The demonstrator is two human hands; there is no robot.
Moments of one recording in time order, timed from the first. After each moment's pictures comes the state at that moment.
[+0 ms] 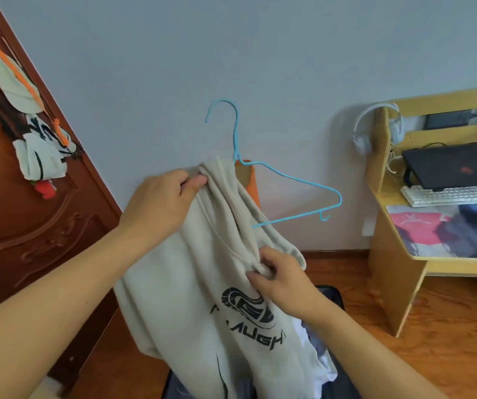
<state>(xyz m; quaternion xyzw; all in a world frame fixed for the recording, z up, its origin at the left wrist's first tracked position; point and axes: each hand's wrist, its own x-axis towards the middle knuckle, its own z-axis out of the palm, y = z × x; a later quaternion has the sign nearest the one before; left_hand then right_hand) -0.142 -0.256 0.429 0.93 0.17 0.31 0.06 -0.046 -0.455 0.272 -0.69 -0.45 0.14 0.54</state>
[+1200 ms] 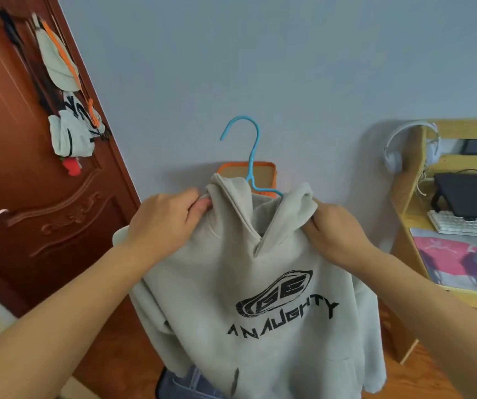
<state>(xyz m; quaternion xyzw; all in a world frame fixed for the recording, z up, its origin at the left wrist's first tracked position) -0.192 -0.204 0.389 0.92 0.11 0.38 -0.06 0.005 -0.439 0.357 -0.82 -0.48 -0.08 0.31</state>
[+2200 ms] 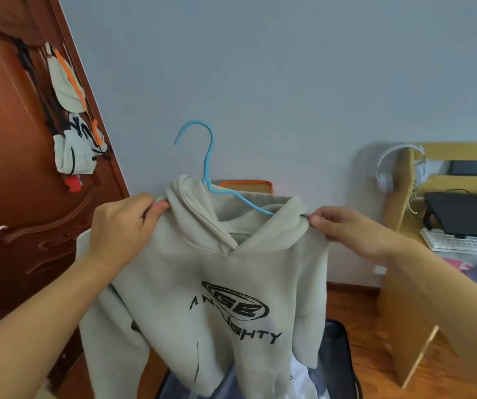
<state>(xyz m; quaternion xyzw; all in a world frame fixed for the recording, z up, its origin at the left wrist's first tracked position) -0.230 -0.158 0.405 0.84 0.11 0.52 -0.15 0.053 -0.472 0.383 -0.70 -0.47 0.26 0.47</state>
